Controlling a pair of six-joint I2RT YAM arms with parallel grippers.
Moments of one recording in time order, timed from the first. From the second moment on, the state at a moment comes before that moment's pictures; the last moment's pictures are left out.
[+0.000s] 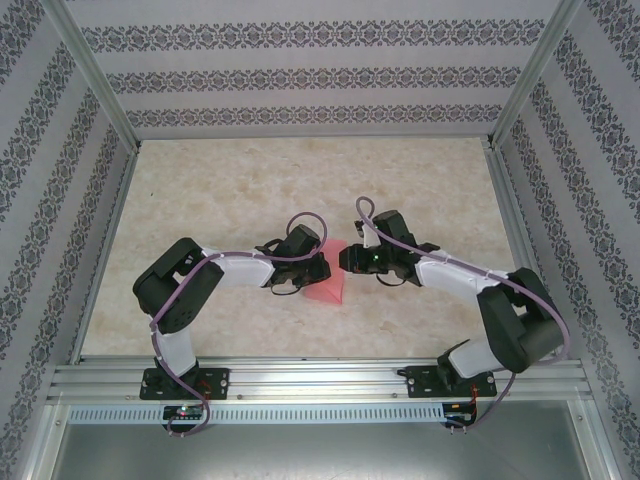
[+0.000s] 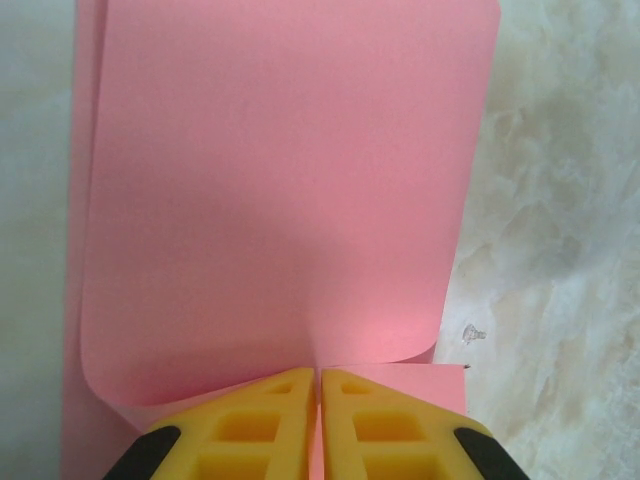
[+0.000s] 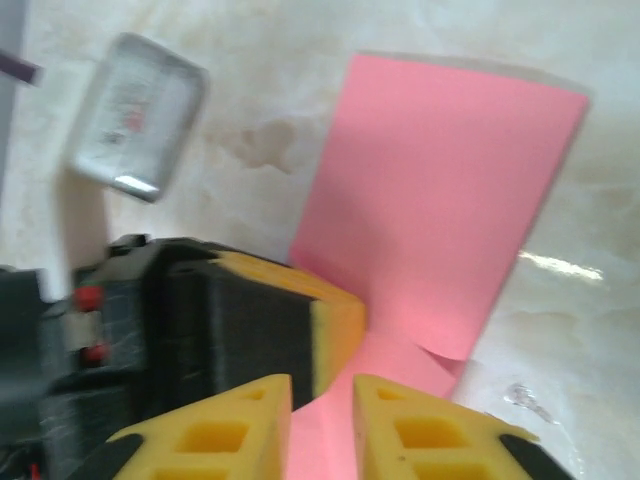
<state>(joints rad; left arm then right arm) -0.76 1.84 0.92 0.00 0.22 -0.99 0.50 1.44 0.69 -0.08 -0.48 0.52</state>
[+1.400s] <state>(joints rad) -0.76 1.83 0.91 0.00 0.22 -0.99 0.59 1.61 0.63 -0.12 -0.56 0.64</state>
